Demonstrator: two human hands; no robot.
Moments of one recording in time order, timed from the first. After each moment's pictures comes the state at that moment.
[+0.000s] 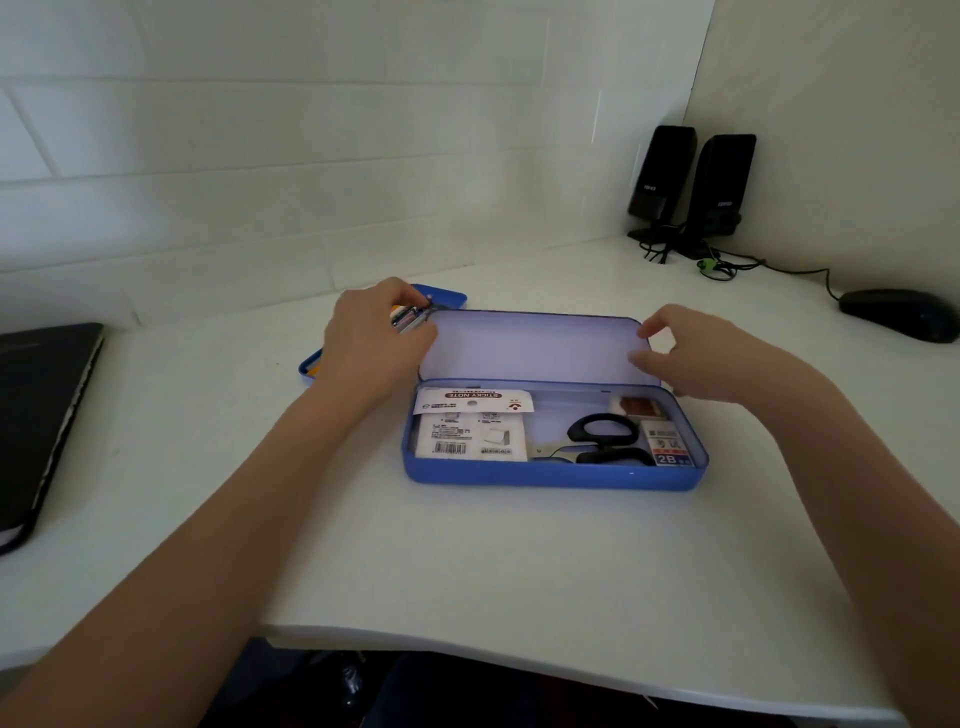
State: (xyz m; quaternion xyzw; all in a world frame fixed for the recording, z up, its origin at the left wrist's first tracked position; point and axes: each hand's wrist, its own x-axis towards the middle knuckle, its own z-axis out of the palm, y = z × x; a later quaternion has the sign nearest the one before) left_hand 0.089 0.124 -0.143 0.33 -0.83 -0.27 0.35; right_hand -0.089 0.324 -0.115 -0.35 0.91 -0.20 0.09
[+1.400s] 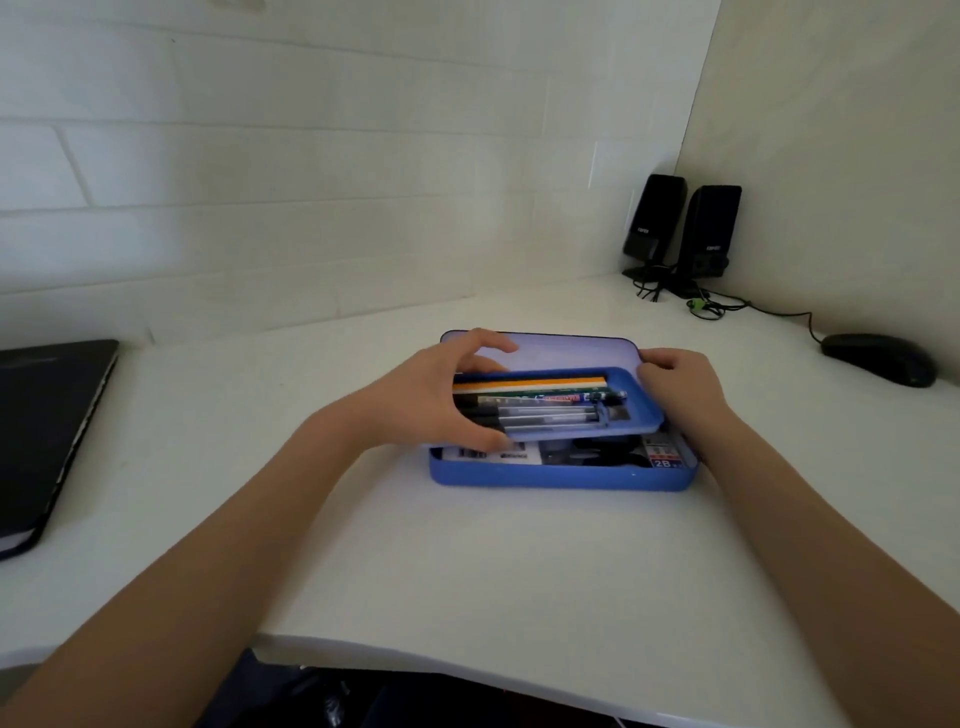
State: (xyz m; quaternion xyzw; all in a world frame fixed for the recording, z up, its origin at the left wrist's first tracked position) left_hand 0.090 0.155 -0.131 0.11 -0.91 -0.38 0.12; right_hand -0.110 0.315 -0.145 -0.25 0.82 -0.50 0.08
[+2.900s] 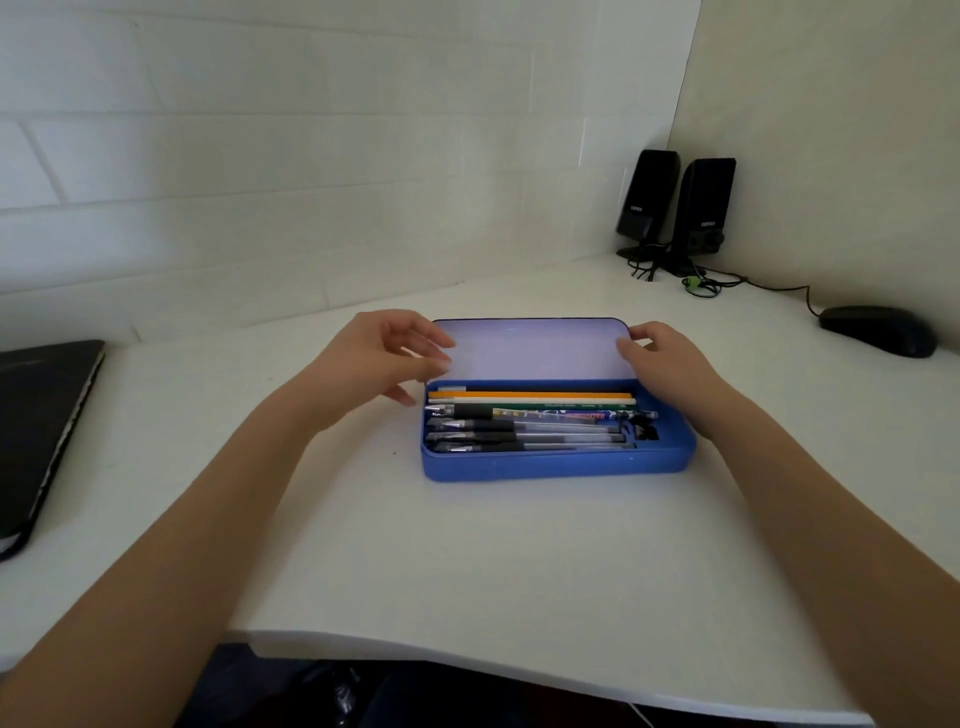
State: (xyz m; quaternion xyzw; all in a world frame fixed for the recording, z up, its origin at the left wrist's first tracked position) left_hand 0.099 0.130 -0.127 0.22 -0.83 -0.48 0.21; right_hand -0.114 0.312 -0.145 -0.30 0.84 -0.44 0.09
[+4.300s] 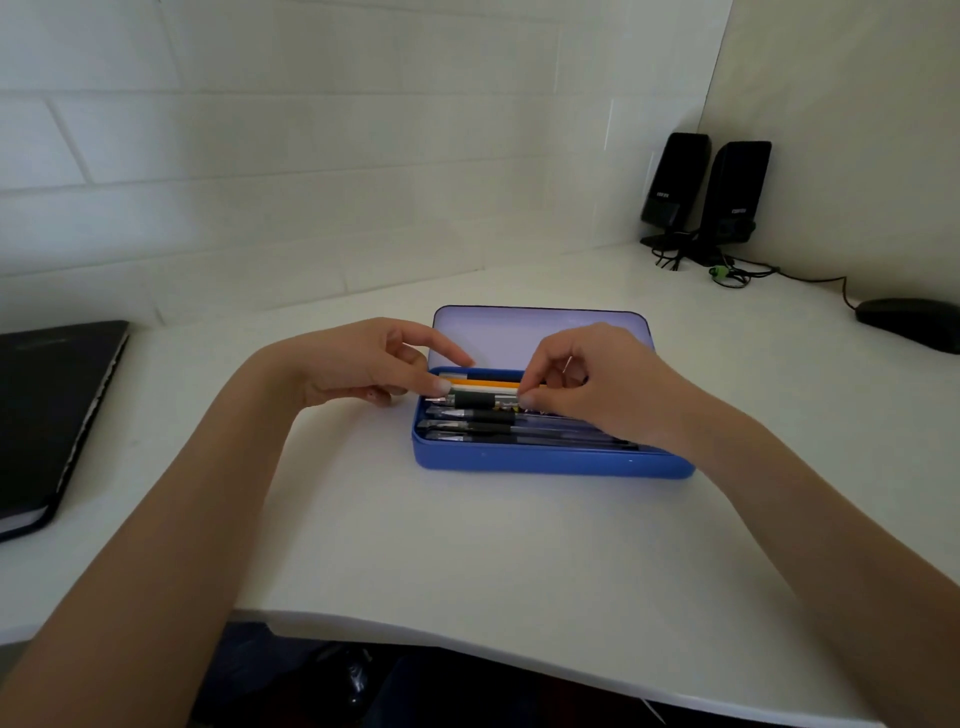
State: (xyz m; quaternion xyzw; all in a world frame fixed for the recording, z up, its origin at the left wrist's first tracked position) left_hand 0.116 0.111 -0.119 0.20 -0.85 -0.49 -0.02; right_hand -0.028 0.304 -0.118 -0.57 0.75 -0.33 0.11
